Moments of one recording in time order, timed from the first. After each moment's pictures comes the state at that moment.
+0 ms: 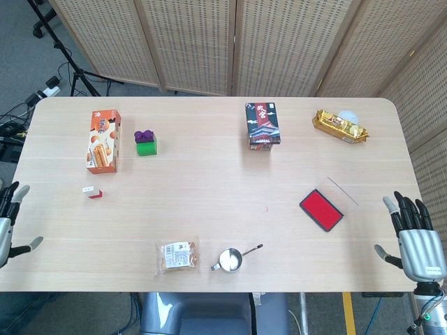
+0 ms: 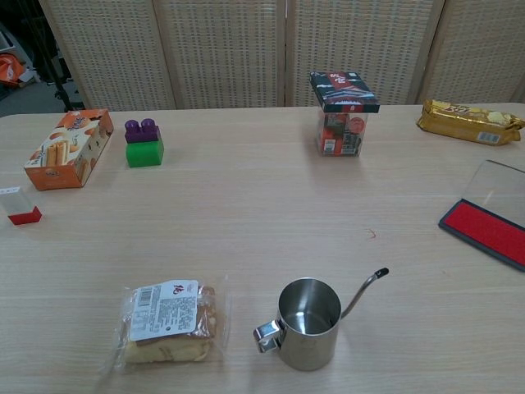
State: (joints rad) left arm -0.10 -1.10 -0.07 -1.63 1.44 1.46 0.03; right arm 0.07 -1.14 0.07 -1.59 -1.54 1.54 -0.10
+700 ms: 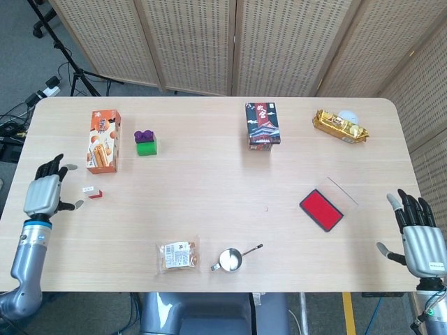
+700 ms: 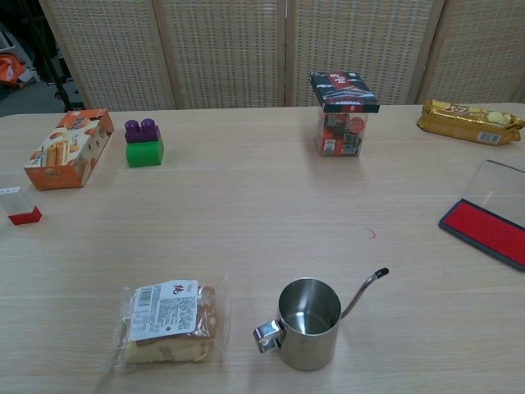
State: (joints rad) left arm -0.43 -1.33 -0.25 -1.47 0.94 1.07 0.22; right arm 0.09 -1.13 0.09 -1.58 -1.50 1.49 -0.05
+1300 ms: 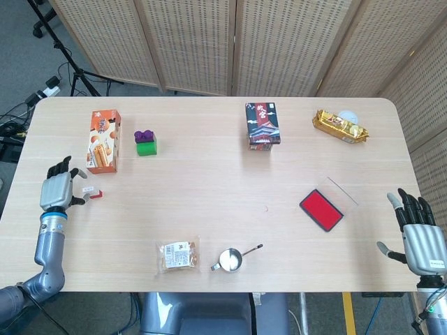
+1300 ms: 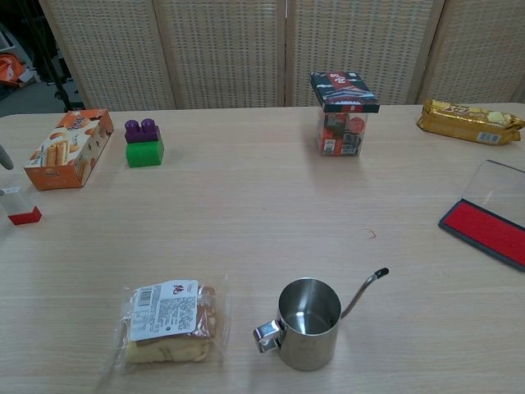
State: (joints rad) left arm -0.51 -1.48 -0.27 -1.29 0.76 1.01 0.32; right arm 0.10 -1.13 0.09 -1.57 -1.48 1.46 -0.03
